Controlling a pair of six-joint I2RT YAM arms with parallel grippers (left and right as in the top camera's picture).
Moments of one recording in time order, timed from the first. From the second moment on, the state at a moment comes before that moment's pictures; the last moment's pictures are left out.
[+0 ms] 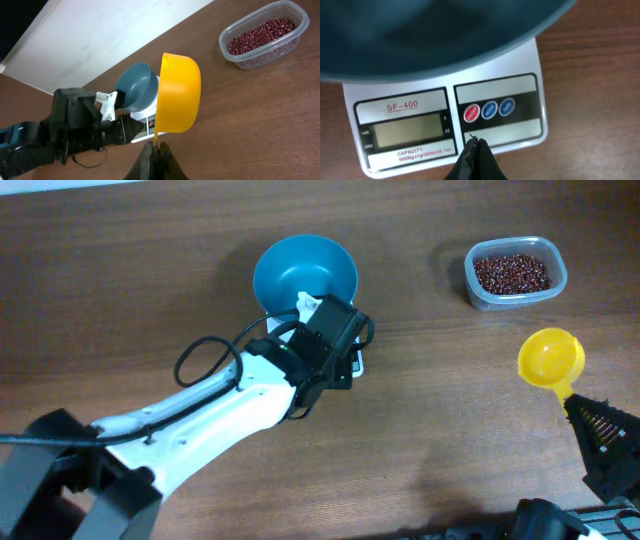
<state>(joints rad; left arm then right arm) -0.79 1.72 1.03 -0.37 -0.21 -0.58 0.94 0.18 0.96 -1.25 0.59 0.99</state>
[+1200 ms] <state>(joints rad) -0.79 1.52 1.04 -0.54 -0.23 -0.58 0.94 0.18 0.96 -1.26 0.62 1.00</state>
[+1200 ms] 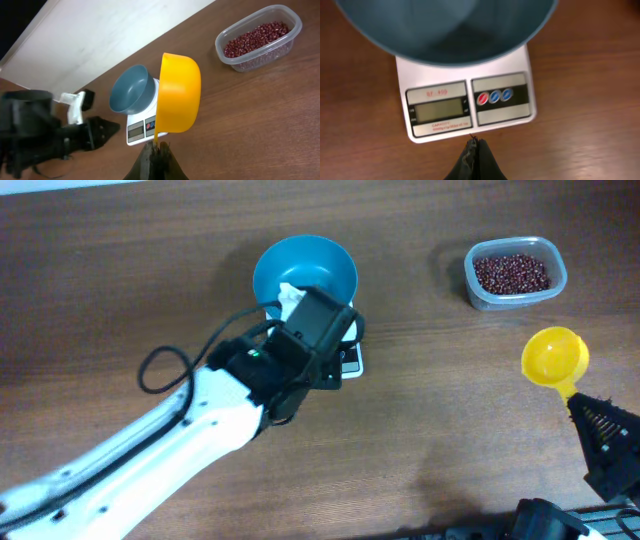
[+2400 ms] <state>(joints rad) -0.37 0.94 1.15 -1.20 0.25 0.39 0.94 0.18 0.88 -1.27 0.45 0.96</state>
